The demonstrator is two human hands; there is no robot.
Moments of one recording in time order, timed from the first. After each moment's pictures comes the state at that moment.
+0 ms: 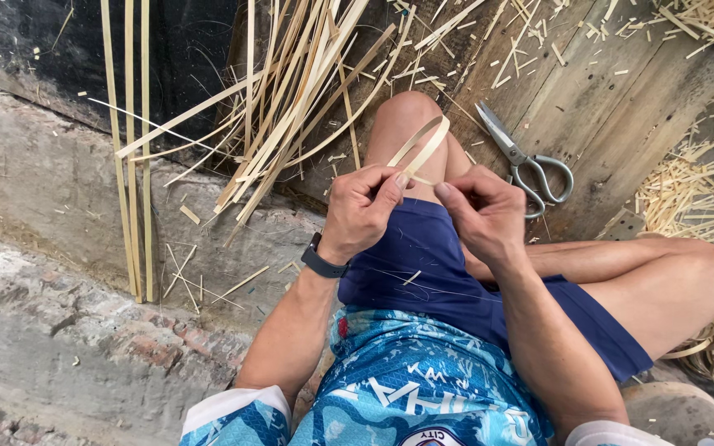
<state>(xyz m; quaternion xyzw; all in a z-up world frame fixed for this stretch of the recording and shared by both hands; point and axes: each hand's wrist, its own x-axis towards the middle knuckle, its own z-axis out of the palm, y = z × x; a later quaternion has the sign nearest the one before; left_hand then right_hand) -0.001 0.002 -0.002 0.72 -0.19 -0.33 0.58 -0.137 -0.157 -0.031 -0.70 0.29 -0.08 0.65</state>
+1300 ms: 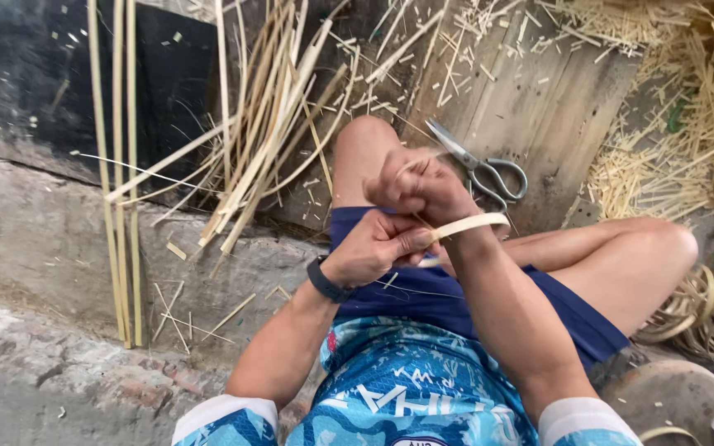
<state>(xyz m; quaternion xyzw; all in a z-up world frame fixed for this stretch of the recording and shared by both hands) -0.059 -0.005 0.007 0.40 -0.17 -0.65 0.62 -0.117 -0.165 -0.040 -0.22 -0.01 -0.01 0.97</state>
